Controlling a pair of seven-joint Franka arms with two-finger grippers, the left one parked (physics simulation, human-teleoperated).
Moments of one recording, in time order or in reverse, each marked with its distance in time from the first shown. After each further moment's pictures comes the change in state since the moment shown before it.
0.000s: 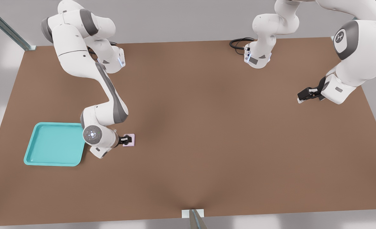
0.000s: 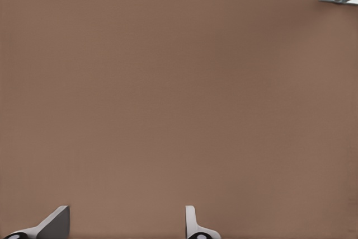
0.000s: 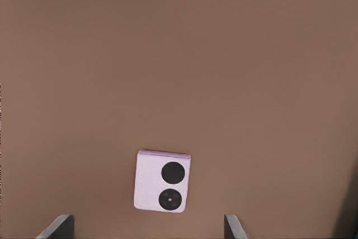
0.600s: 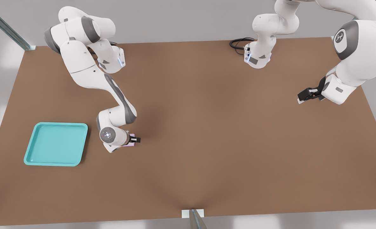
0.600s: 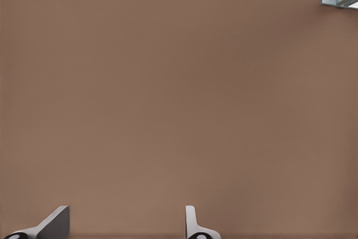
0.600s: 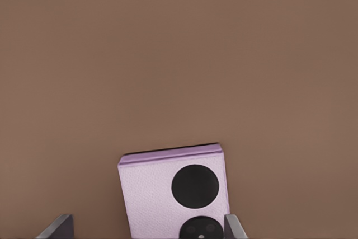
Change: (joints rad) arm -0.030 0.099 0.052 -0.206 0.002 0.271 0.243
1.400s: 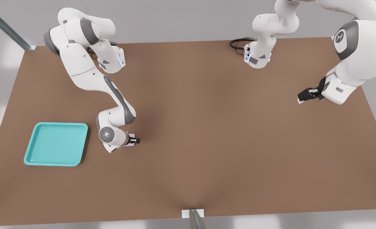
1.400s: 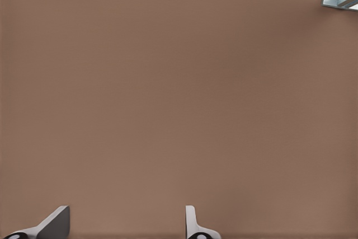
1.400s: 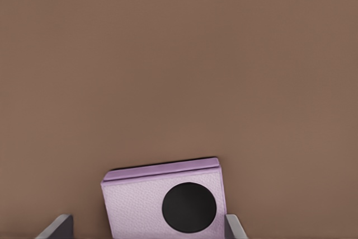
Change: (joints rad) arm -0.028 0.018 0.016 -0.026 -0.002 0.065 -0.015
